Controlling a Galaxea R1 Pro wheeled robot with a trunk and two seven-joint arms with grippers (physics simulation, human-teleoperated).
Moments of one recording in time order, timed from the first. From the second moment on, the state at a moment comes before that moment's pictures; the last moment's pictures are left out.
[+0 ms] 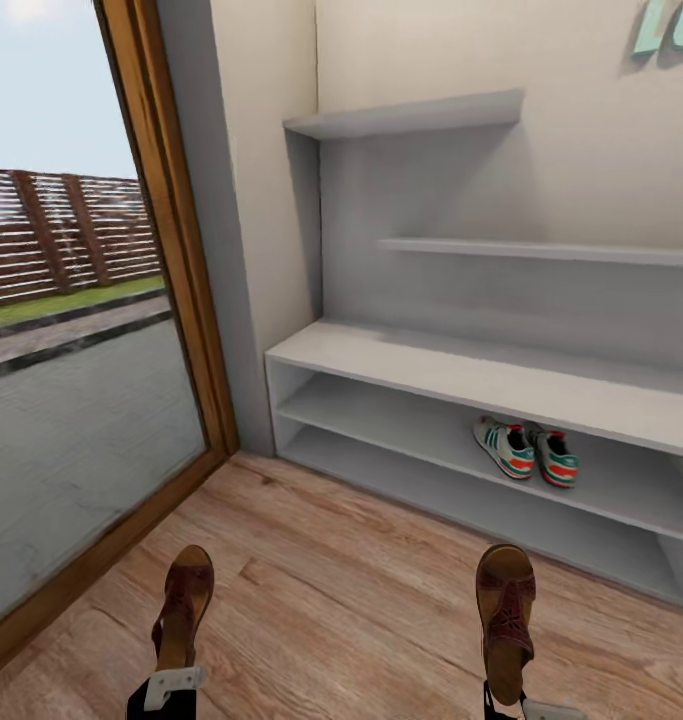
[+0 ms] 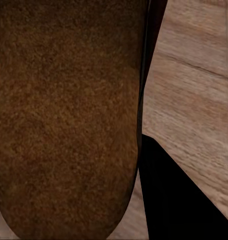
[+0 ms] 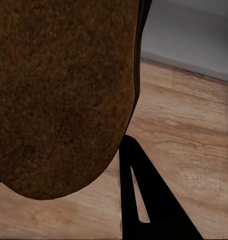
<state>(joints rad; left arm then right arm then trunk) -0.24 0.05 0.19 -0.42 -0.07 -0.39 -0.08 -0.03 0.01 -0.12 -0.71 0.12 -0.45 -0.19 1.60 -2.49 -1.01</state>
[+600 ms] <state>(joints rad) -0.24 0.05 0.19 -0.42 -0.07 -0.39 -0.08 -0.03 0.01 -0.12 -0.71 0.12 -0.45 -0.19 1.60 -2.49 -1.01</state>
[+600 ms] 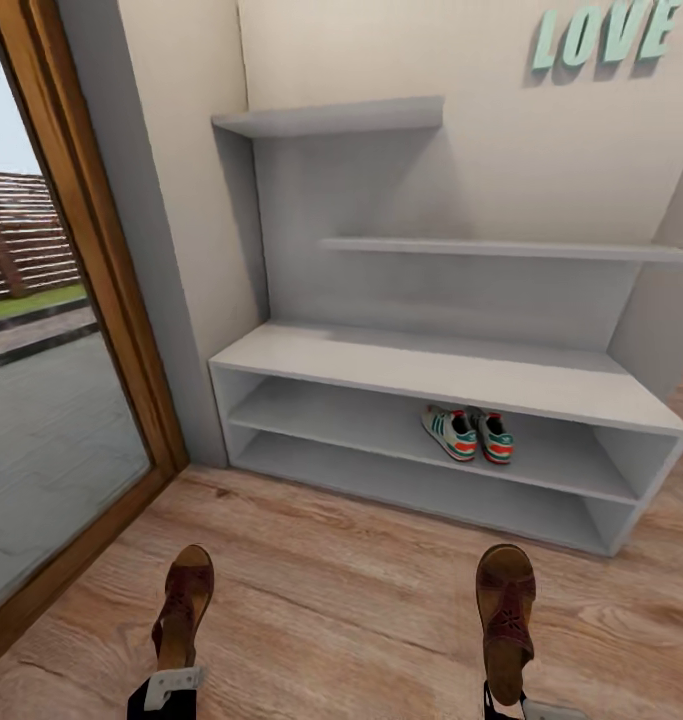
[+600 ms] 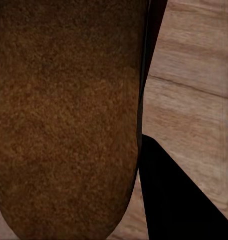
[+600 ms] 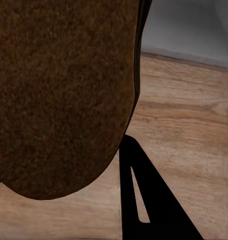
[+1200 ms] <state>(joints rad) -0.24 0.05 0.19 -0.42 -0.07 -0.39 -0.08 -0.03 0.01 -0.12 -0.71 0.12 -0.45 -0.19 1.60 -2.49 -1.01</state>
